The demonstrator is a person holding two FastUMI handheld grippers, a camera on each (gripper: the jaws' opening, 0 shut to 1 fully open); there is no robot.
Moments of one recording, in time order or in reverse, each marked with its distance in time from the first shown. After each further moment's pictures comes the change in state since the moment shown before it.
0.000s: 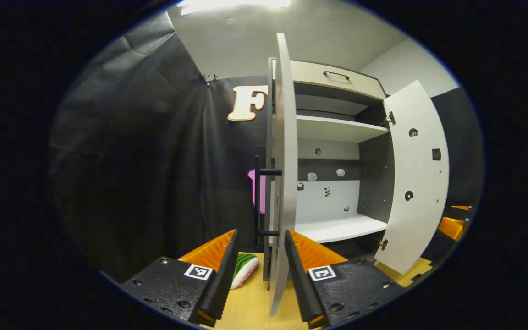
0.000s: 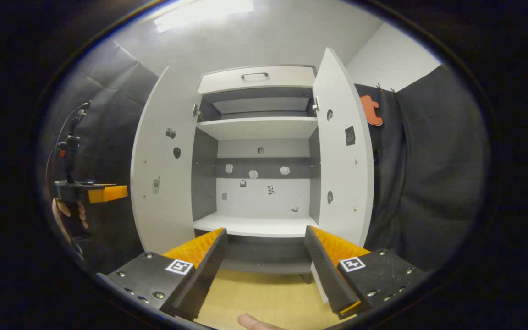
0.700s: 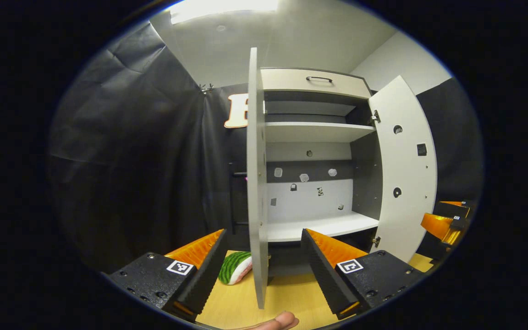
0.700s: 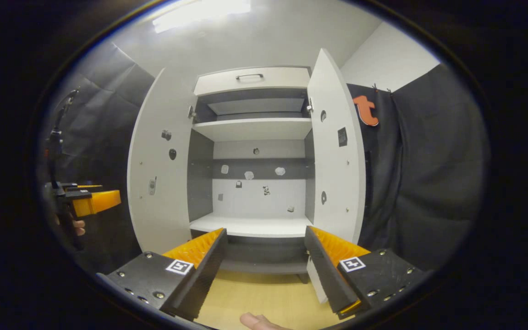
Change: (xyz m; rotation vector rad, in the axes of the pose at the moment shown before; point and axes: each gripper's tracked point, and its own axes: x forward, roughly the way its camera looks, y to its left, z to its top) left arm -0.042 -0.059 0.005 0.025 -0.012 0.011; right arm -0.006 -0.017 0.005 0.005 -0.010 -0.026
